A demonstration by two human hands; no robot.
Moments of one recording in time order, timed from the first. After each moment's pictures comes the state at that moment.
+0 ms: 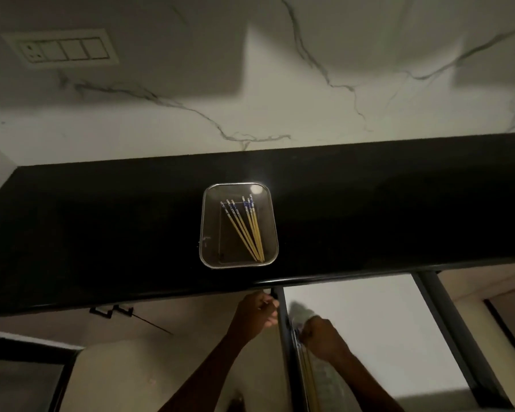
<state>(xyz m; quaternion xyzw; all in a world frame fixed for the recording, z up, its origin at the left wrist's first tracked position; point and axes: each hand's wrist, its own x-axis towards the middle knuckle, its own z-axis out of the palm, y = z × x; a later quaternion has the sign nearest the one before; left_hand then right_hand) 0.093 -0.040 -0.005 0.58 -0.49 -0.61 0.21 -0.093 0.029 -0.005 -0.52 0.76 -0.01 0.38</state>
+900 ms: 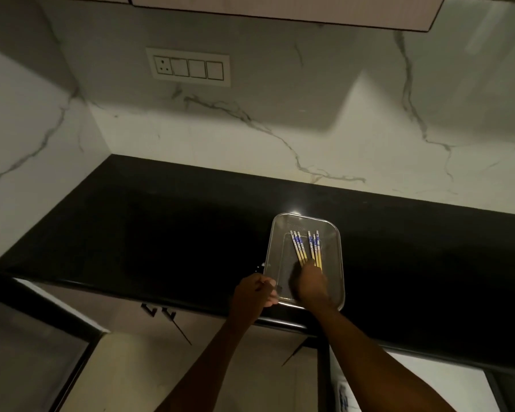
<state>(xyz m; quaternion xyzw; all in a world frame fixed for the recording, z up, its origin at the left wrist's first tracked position) 0.216 -0.139 0.038 0.61 -0.46 -0.51 0.40 0.057 -0.191 0.061 -0.57 0.77 -0.11 0.26</state>
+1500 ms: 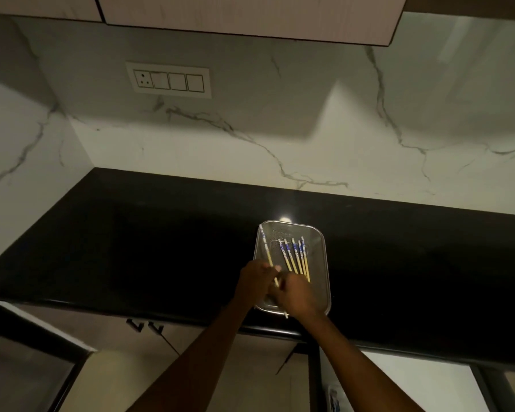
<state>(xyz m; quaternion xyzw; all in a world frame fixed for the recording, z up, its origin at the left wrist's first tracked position) 0.178 -0.194 0.081 0.66 -0.53 -0.44 0.29 0.051 -0.170 0.083 -0.68 0.66 -0.15 0.30</state>
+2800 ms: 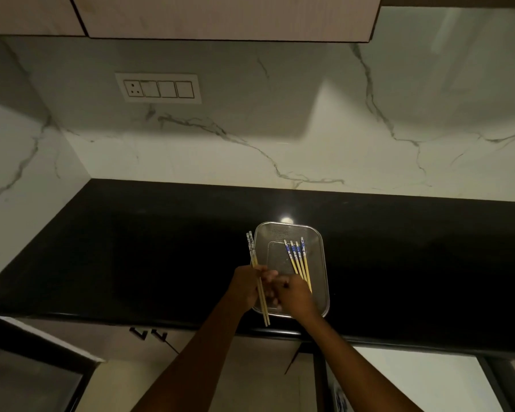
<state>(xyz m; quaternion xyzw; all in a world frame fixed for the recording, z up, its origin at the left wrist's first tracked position) 0.184 -0.192 0.094 0.59 -0.21 -0.68 0.38 0.055 -0.160 0.083 -0.57 0.64 -0.28 0.43</state>
